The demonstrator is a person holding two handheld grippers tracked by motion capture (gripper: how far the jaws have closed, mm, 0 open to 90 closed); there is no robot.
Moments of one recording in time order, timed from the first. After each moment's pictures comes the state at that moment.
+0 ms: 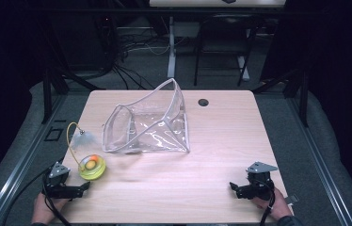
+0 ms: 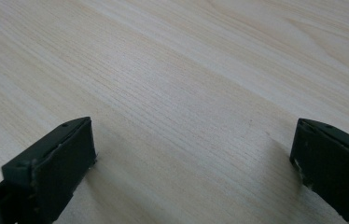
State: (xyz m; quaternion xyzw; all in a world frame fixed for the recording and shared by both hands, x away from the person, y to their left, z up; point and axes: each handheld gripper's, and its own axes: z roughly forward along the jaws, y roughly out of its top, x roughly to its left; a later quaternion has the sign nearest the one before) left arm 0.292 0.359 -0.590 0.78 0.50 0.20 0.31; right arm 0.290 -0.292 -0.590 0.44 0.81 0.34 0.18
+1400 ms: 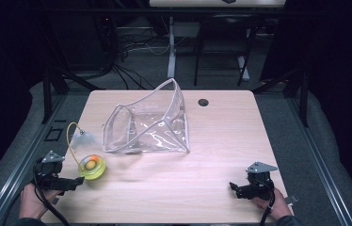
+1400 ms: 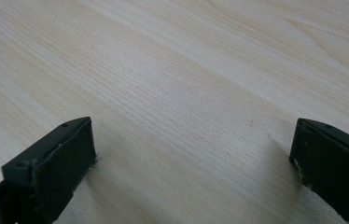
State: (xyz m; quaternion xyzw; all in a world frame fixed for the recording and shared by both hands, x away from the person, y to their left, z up) left arm 0.297 0.350 -0.515 0.80 0.52 0.15 0.26; right arm 0.290 -0.292 -0.590 0.44 0.81 0.34 0.19
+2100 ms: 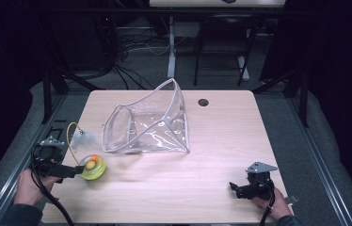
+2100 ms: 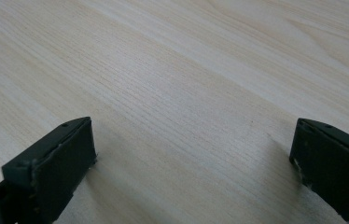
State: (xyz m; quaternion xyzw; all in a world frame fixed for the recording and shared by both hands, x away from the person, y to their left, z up) left arm 0.316 0.339 -0.467 0.81 0.51 0.14 0.27; right arm 0.290 -0.292 -0.590 0.44 0.81 0.34 0.19
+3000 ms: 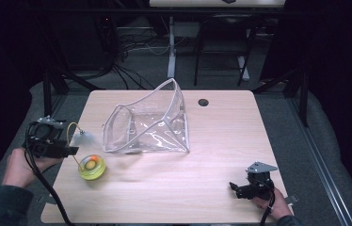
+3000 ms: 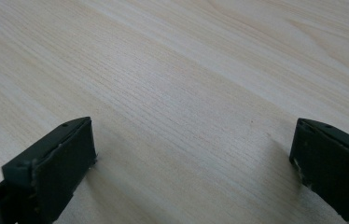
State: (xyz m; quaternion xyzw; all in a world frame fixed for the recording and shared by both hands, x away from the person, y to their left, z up) left arm 0.337 0.328 -0.403 0.83 0.49 0.14 0.23; right arm 0.290 -0.292 -0.590 0.44 0.81 0.34 0.19
